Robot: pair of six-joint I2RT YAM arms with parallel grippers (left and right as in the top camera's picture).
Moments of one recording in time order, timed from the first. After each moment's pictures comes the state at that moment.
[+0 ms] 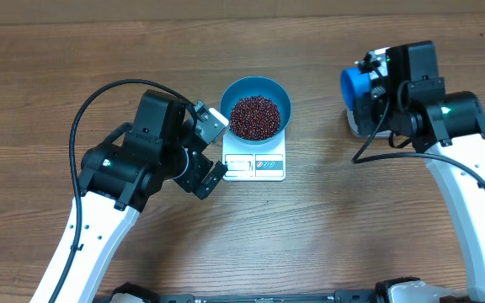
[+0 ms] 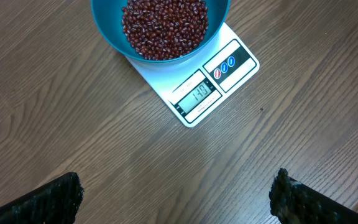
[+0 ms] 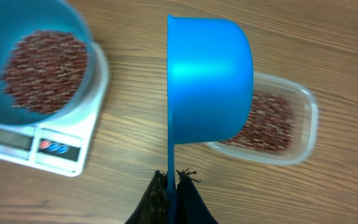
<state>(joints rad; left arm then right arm) -0.38 1.26 1.31 -1.09 0.14 0.31 0.16 1.45 1.49 -1.07 0.03 -0.07</state>
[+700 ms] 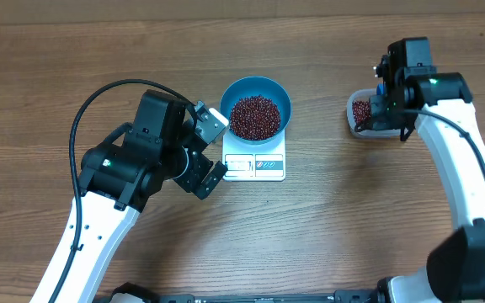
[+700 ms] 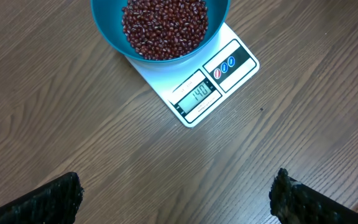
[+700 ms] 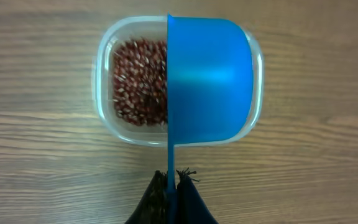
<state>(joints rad) -0.38 1.26 1.31 -1.09 0.14 0.31 0.05 1.66 1.47 -1.05 0.21 -0.06</state>
